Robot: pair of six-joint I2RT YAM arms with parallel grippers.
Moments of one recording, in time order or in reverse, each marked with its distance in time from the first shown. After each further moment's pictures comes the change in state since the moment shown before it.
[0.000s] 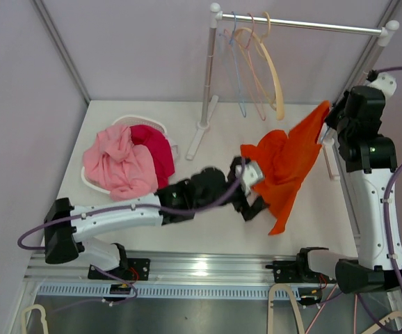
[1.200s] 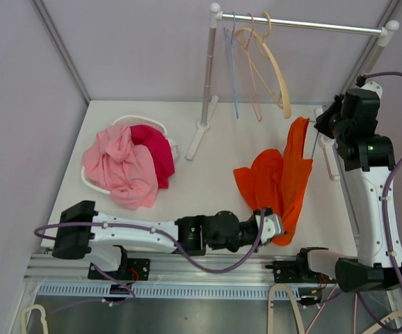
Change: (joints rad) left arm -0.276 0.138 -0.102 0.355 -0.121 0.081; right arm -0.005 -0.039 -0.061 -0.088 -0.184 0.090
